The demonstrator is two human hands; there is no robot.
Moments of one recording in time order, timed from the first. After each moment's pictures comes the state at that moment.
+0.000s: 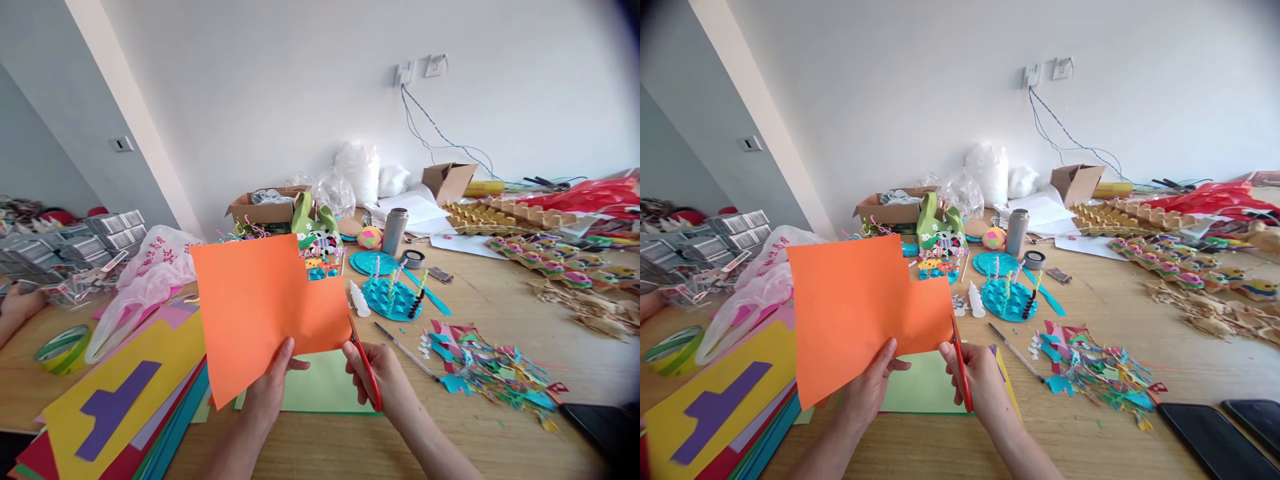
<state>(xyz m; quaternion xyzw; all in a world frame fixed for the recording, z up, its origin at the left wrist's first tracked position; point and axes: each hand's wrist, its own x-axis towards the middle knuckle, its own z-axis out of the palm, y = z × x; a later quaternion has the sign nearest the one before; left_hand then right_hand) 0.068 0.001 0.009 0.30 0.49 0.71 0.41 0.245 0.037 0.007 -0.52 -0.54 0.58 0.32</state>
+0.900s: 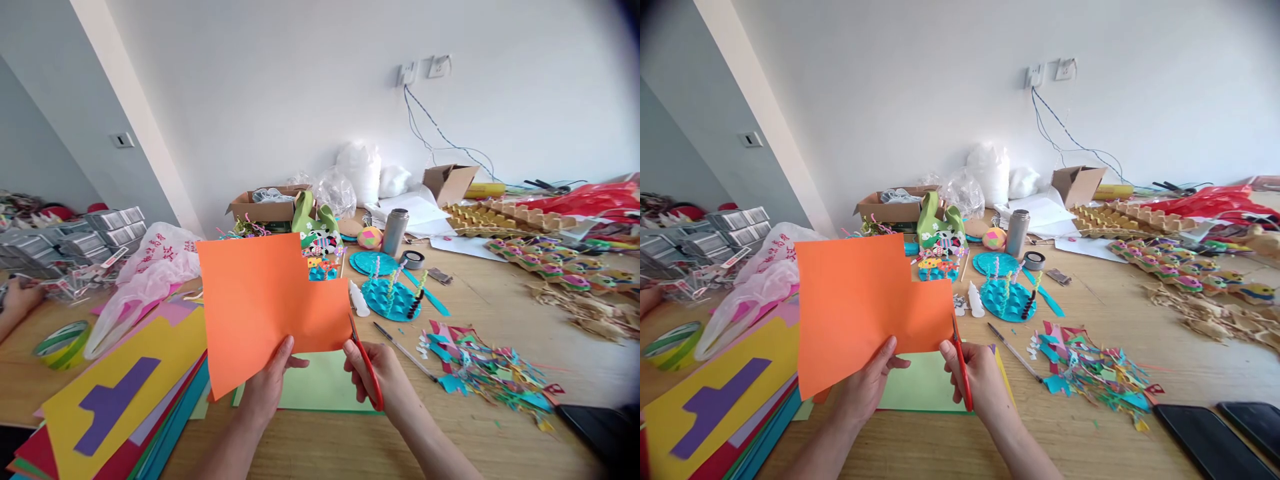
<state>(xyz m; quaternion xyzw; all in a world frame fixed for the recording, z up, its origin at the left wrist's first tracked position) 0.064 0.002 0.005 0.30 0.47 0.70 0.44 0.245 0.035 0.023 -0.54 -0.55 0.56 0.30</state>
